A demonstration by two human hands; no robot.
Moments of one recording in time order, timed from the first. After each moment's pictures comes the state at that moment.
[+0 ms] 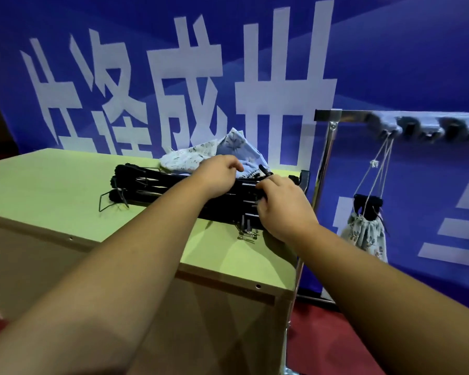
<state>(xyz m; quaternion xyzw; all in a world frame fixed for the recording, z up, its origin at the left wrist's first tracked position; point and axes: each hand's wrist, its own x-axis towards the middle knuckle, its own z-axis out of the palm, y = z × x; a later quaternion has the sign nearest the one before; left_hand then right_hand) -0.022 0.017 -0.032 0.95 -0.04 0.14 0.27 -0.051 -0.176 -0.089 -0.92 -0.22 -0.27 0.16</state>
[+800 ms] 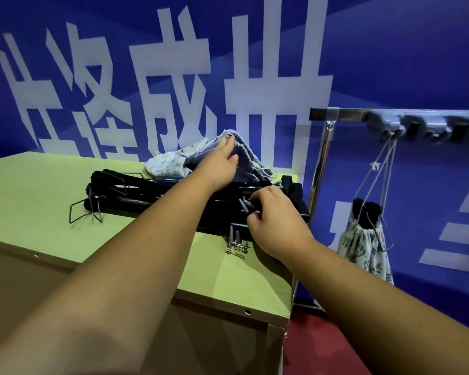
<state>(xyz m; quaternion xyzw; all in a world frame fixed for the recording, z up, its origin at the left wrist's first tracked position) 0.045 -0.005 -0.033 0.92 -0.04 0.16 0.35 -0.035 -0.178 -0.105 -0.92 -0.19 -0.17 0.30</state>
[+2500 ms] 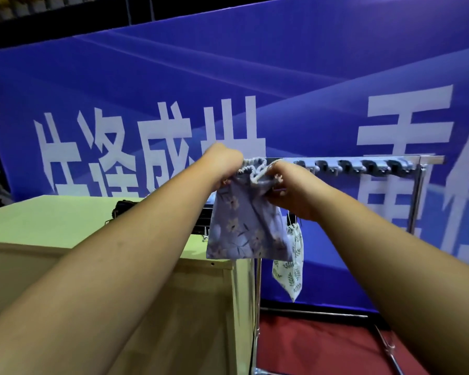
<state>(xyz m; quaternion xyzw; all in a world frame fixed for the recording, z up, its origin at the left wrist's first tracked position) -0.259 -0.155 0.124 0.85 0.01 0.17 0.50 -0.281 -0.317 0.077 -0.70 -0.06 -0.01 0.72</state>
